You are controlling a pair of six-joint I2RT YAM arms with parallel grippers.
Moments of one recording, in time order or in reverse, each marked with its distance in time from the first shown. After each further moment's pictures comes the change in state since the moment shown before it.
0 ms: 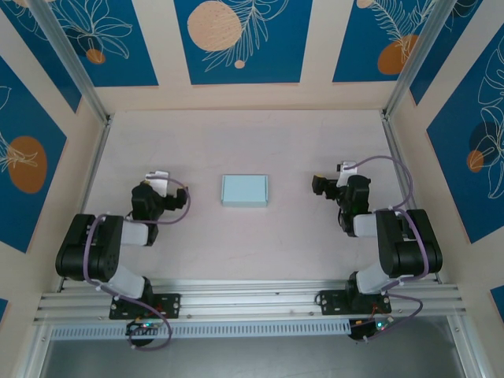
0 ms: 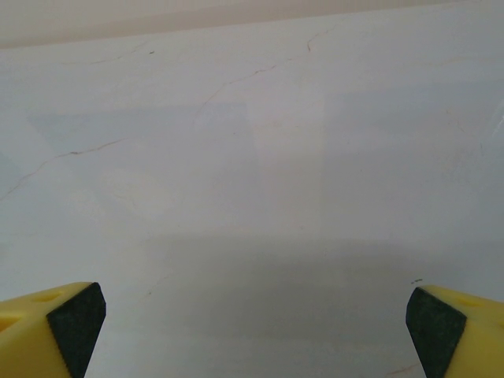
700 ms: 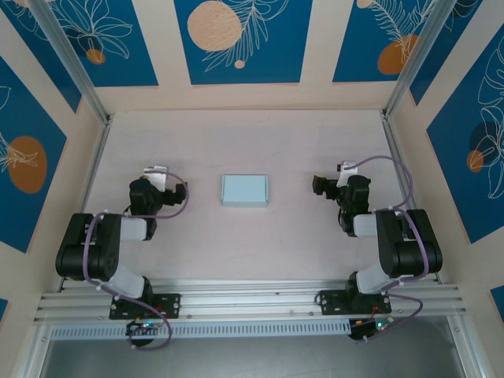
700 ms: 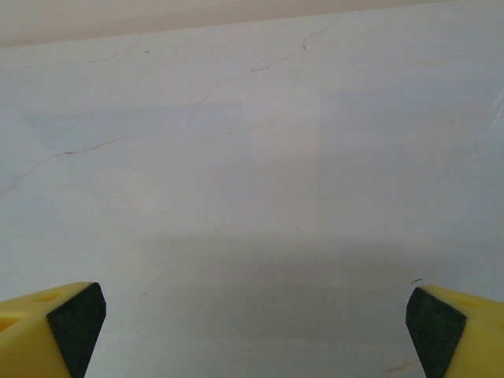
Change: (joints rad) left arm 0.025 0.002 0.044 -0.044 0.056 -0.004; right arm 0.000 0.000 0.000 -0.003 0.009 0.000
